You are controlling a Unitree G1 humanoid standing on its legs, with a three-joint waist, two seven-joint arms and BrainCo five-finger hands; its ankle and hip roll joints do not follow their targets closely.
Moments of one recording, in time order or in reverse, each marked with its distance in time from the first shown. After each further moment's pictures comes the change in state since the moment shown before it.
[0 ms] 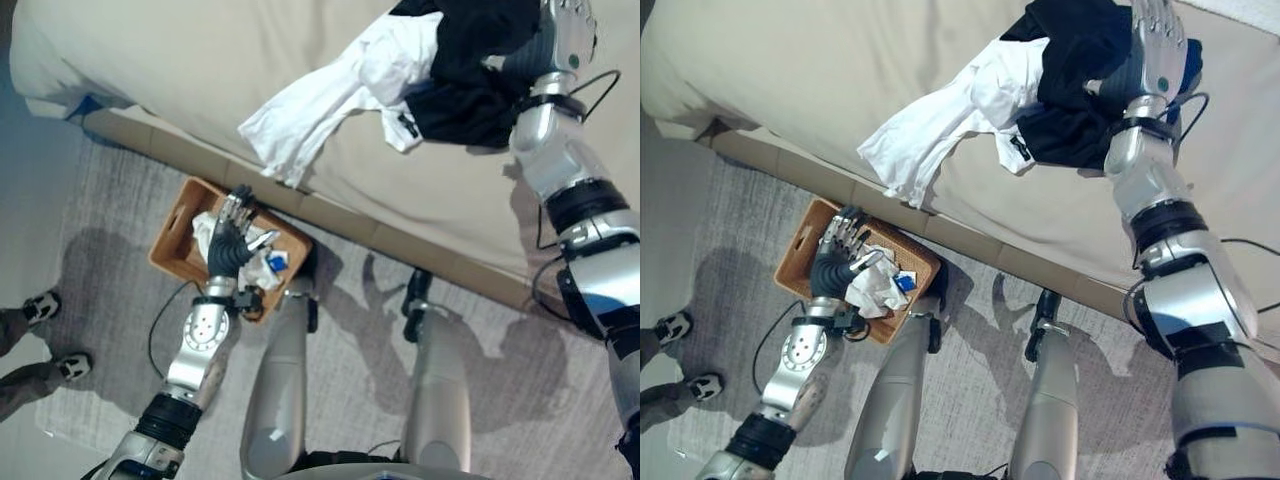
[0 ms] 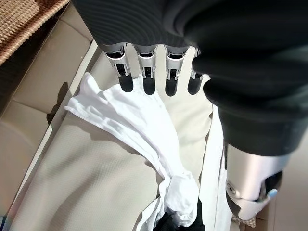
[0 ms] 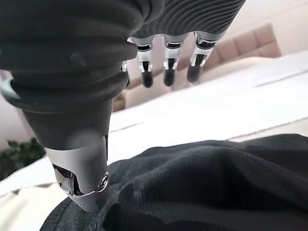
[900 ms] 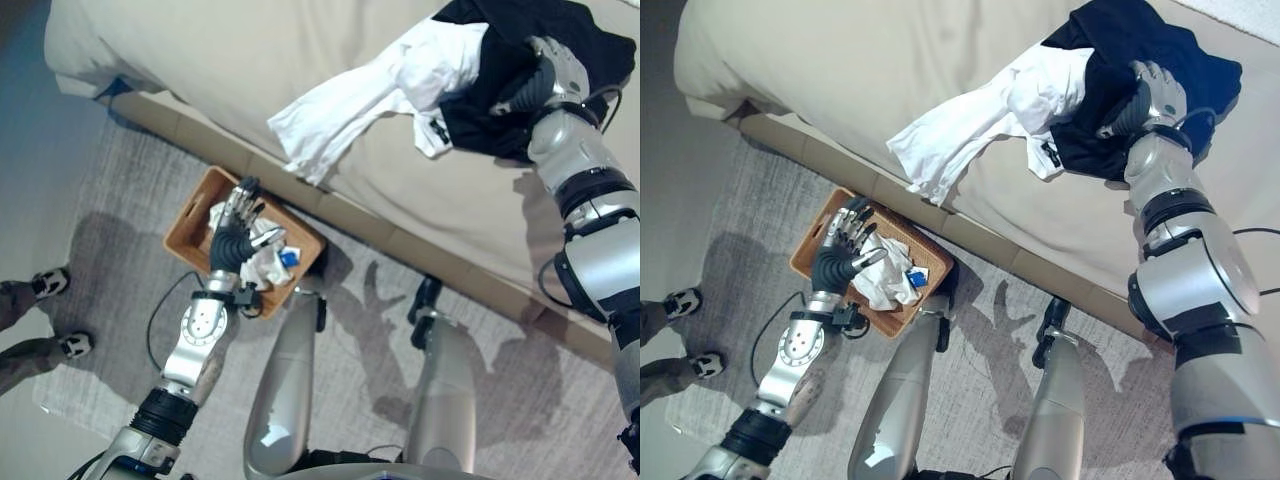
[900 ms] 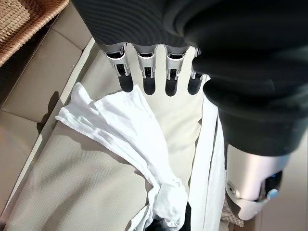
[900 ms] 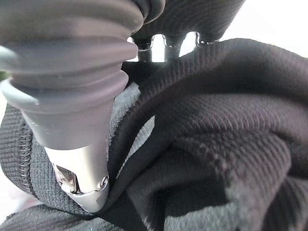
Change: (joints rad) left arm -0.005 0.025 -0.004 -0.033 -0.010 0.009 -0.060; right arm -0.072 0.018 0.106 0.344 0.122 -0.024 0.278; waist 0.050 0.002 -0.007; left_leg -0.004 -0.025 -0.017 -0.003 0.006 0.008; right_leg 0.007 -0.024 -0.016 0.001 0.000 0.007
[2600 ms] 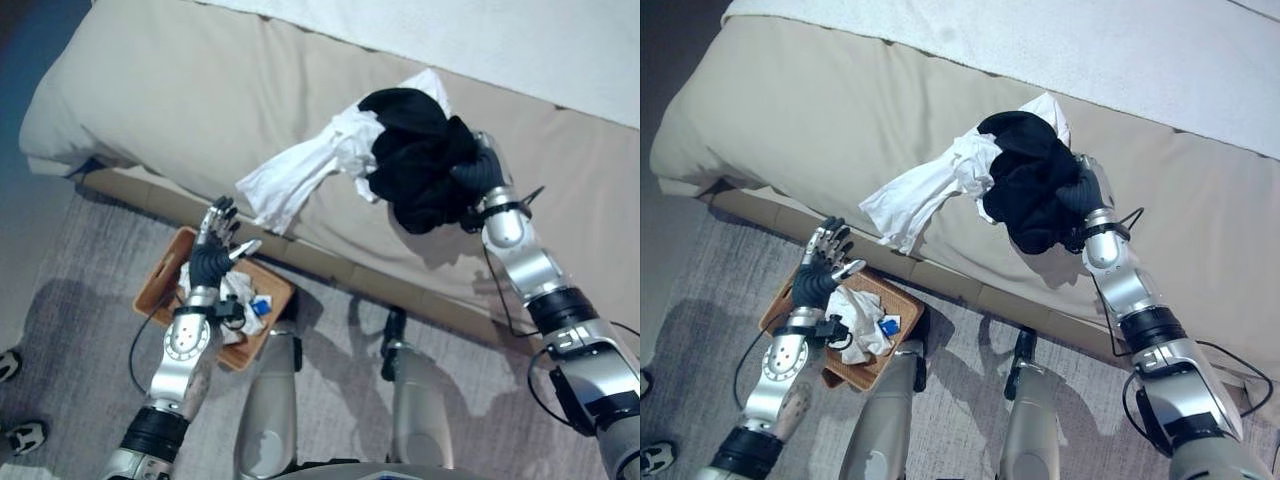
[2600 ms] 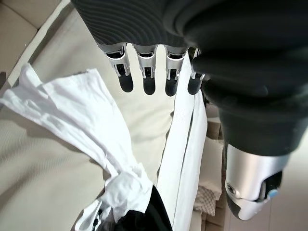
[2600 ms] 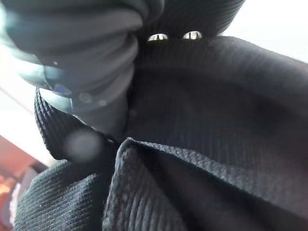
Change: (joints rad) left arm 0.093 -0.025 0.119 0.045 0.001 0.018 -0.017; right arm 0.706 0.037 -0.328 -0.903 0.124 -0.104 0.024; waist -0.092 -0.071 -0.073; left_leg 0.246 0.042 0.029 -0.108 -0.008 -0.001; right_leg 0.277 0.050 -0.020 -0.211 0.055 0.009
